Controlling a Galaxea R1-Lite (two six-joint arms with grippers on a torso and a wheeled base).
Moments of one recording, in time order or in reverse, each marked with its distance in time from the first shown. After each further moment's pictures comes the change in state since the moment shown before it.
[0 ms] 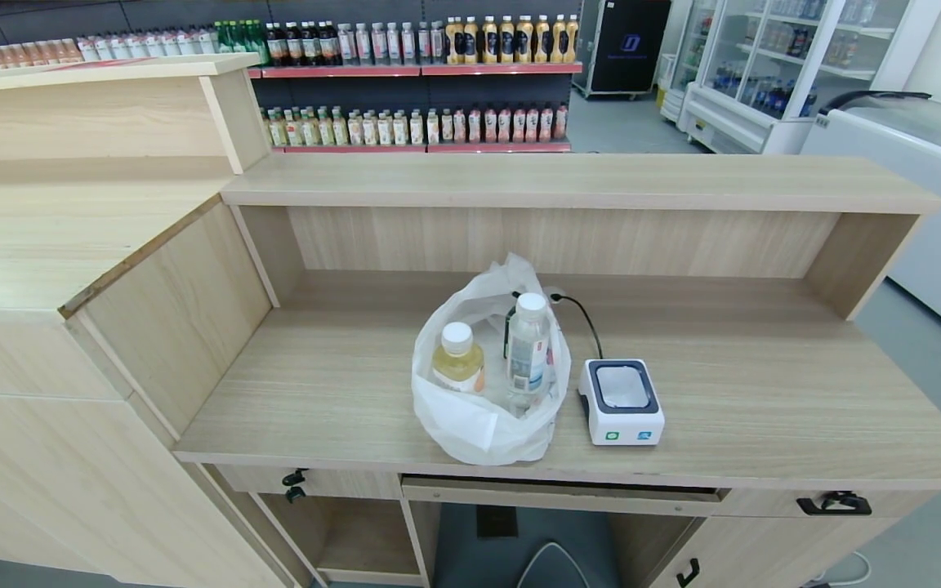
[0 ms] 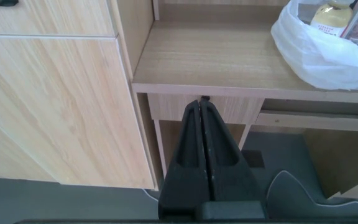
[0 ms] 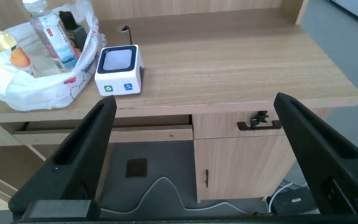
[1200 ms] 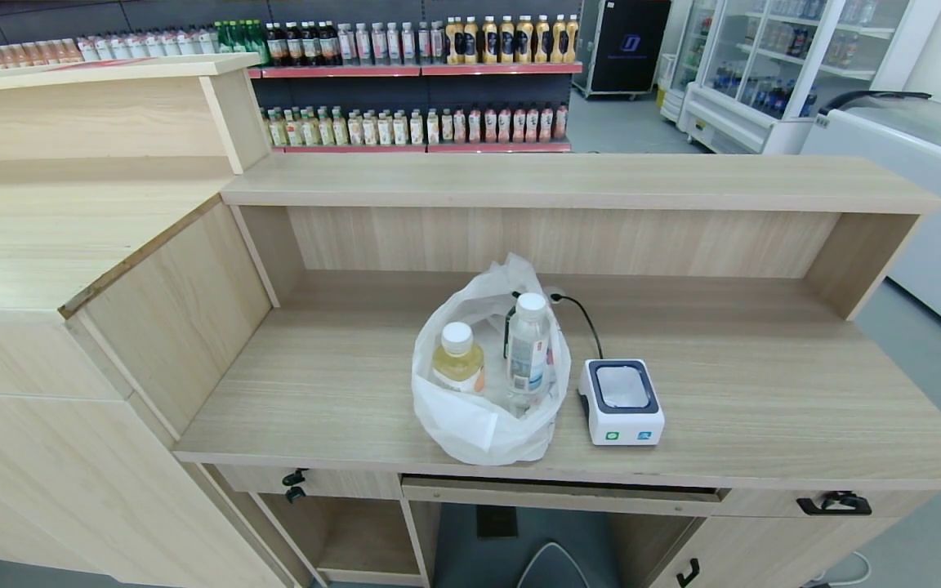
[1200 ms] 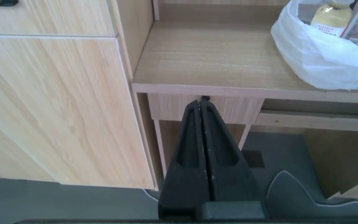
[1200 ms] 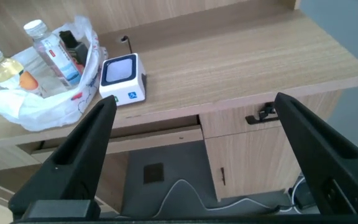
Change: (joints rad) left arm 0.000 0.000 0.000 0.000 0.000 0.000; right arm 0.000 0.000 0.000 0.000 -0.036 0.116
